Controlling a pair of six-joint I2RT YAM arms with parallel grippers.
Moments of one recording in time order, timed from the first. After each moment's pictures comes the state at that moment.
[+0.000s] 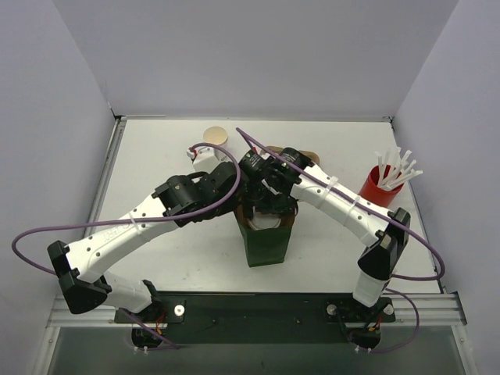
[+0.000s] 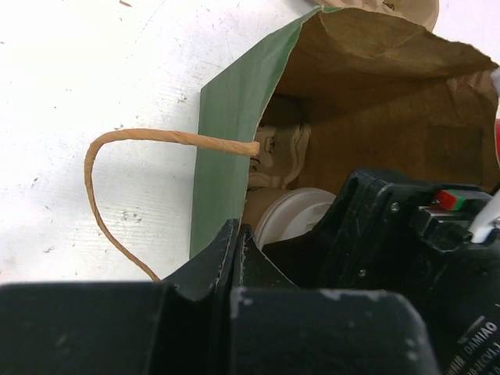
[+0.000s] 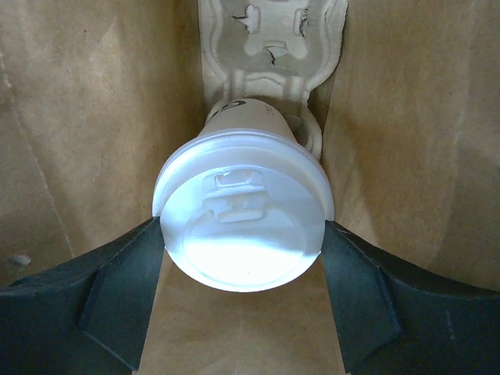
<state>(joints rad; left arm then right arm) -1.00 1.38 1.51 -1.09 -0.54 -1.20 0.93 1.74 1.79 -1.34 0.20 0.77</state>
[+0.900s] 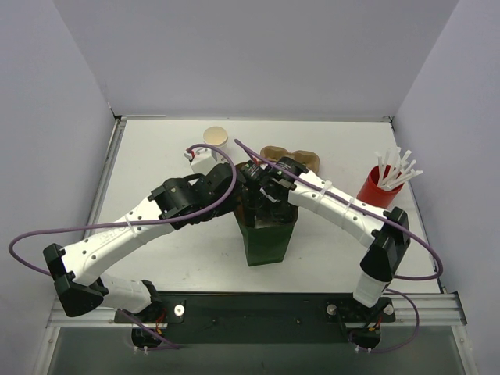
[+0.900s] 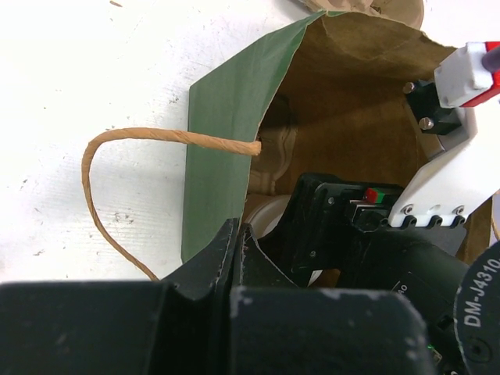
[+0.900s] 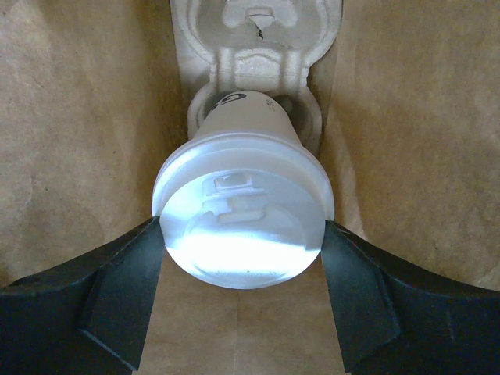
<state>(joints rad) -1.00 1.34 1.48 -1.04 -0.54 -1.21 0.94 1.72 1.64 -1.28 0.18 0.78</state>
